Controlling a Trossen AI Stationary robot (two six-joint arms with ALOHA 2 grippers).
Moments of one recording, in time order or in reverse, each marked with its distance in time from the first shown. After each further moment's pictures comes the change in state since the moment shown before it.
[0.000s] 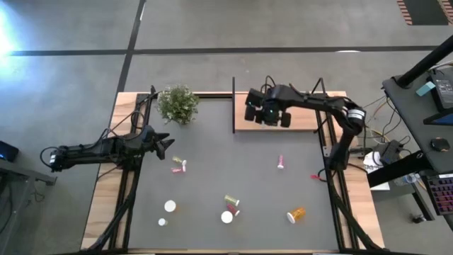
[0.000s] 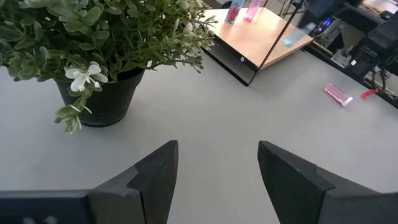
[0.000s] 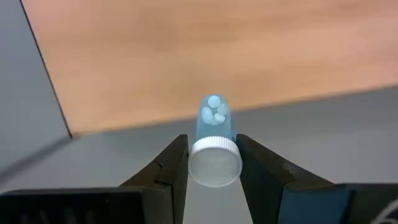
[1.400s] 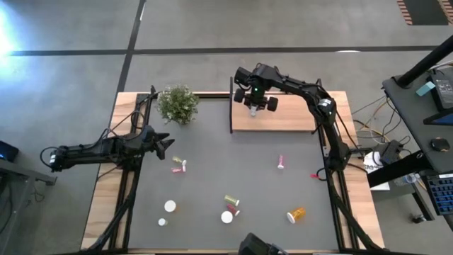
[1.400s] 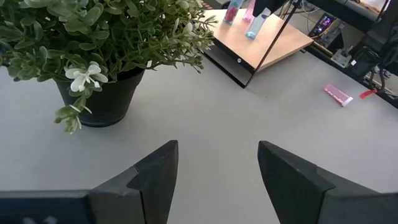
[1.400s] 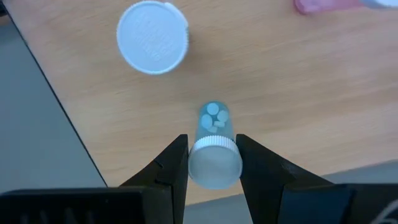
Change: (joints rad) left arm 0.000 0.000 0.000 0.000 0.000 0.000; right arm -0.158 0.372 0.483 -0.187 -0.071 -0.030
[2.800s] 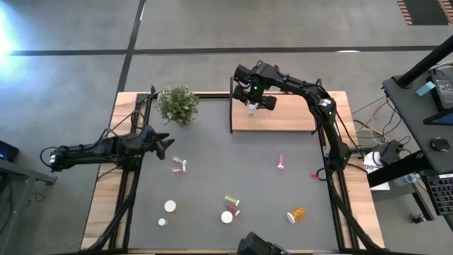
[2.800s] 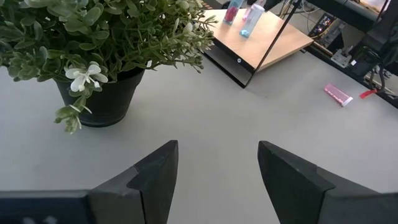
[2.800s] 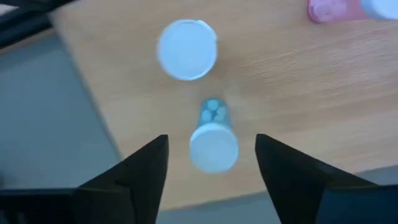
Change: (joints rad) left arm 0.000 0.000 0.000 0.000 0.000 0.000; right arm 0.000 -0.013 0.045 0.014 0.006 0.011
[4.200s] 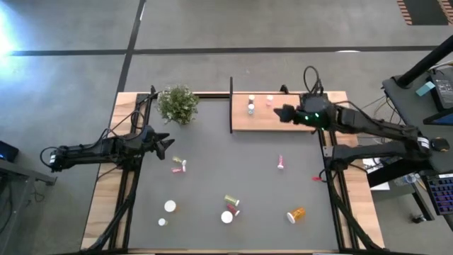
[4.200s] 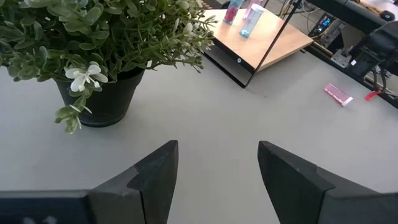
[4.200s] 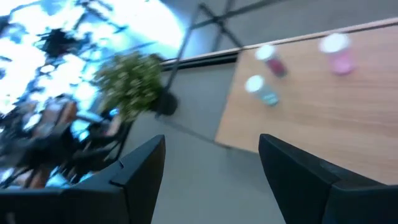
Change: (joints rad) left arm 0.000 0.000 0.000 0.000 0.000 0.000; right arm 0.334 -1.272 -1.194 0.862 0.314 -0.263
